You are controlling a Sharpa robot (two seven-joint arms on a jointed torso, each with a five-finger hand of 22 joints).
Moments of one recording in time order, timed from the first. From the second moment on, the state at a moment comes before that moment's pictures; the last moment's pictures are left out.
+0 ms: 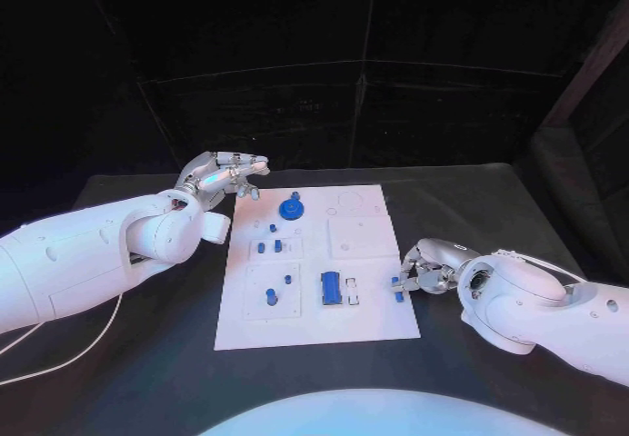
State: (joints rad) left arm 1.20 -0.82 -0.09 1.38 -0.01 -0.25 0.37; left_hand 1.29 -0.06 0.36 -0.05 0.05 1.02 0.18 0.14 0.08 1.13 0.10 0.19 0.11 1.25 0.02 1.06 0.67 0.16 1.21 0.11 0.58 0.76; right arm 0.97 -1.05 -0.04 1.84 -1.48 -0.28 -0.57; right_hand 1.34 0.07 -0.34 0.19 0.24 0.95 0.08 0.41 0.35 1.33 0.01 1.07 1.14 1.47 -0.06 1.41 1.28 0.09 1.42 0.05 1.37 1.19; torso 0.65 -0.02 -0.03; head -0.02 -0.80
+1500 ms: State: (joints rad) left arm 1.20 -0.82 -0.09 1.37 -0.01 -0.25 0.37; left_hand 1.29 -0.05 0.36 -0.05 0.05 1.01 0.18 0.14 0.08 1.12 0.11 0.19 0.11 1.25 0.02 1.06 0.67 0.16 1.21 0.11 0.58 0.76; right arm 0.97 -1.00 -0.04 1.88 -1.55 -0.28 -0.66; right_hand 1.47 0.12 -0.19 0.15 0.54 0.97 0.07 0.35 0.36 1.31 -0.01 1.04 1.13 1.47 -0.07 1.41 1.31 0.09 1.43 0.04 1.38 1.20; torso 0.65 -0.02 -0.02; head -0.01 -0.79
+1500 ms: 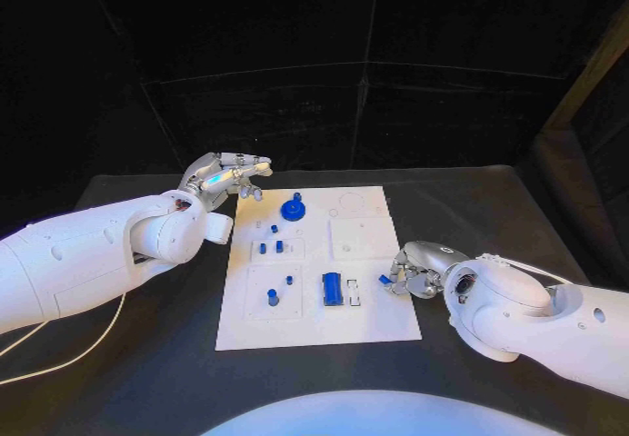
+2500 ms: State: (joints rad) left arm 1.20 -0.82 -0.09 1.38 -0.01 -0.25 0.37; left_hand 1.29 -0.05 0.36 -0.05 0.05 1.01 0.18 0.14 0.08 1.12 0.11 0.19 0.11 1.25 0.02 1.06 0.67 0.16 1.21 0.12 0.58 0.76; right arm 0.97 -0.89 -0.04 1.88 -1.32 -0.38 -0.65; right_hand 1.41 0.05 -0.13 0.22 0.52 1.01 0.06 0.34 0.38 1.35 -0.02 1.08 1.16 1.47 -0.08 1.42 1.31 0.09 1.44 0.03 1.38 1.22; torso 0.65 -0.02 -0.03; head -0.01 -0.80
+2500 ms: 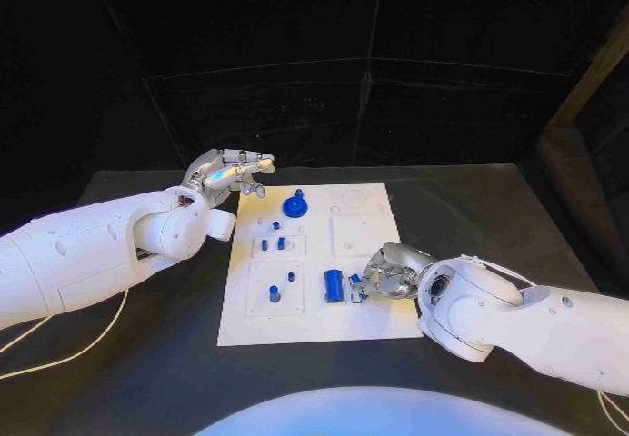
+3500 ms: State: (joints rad) left arm 1.20 -0.82 -0.09 1.38 -0.01 -0.24 0.36; left_hand 1.29 -0.05 0.35 -0.05 0.05 1.01 0.18 0.14 0.08 1.12 0.11 0.19 0.11 1.24 0.02 1.06 0.66 0.16 1.21 0.12 0.58 0.76; right arm 0.97 -0.86 -0.04 1.83 -1.34 -0.33 -0.67; right_hand 1.34 0.02 -0.15 0.28 0.46 1.05 0.06 0.34 0.38 1.37 -0.02 1.09 1.17 1.47 -0.08 1.43 1.31 0.09 1.44 0.03 1.39 1.23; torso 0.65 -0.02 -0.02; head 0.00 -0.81
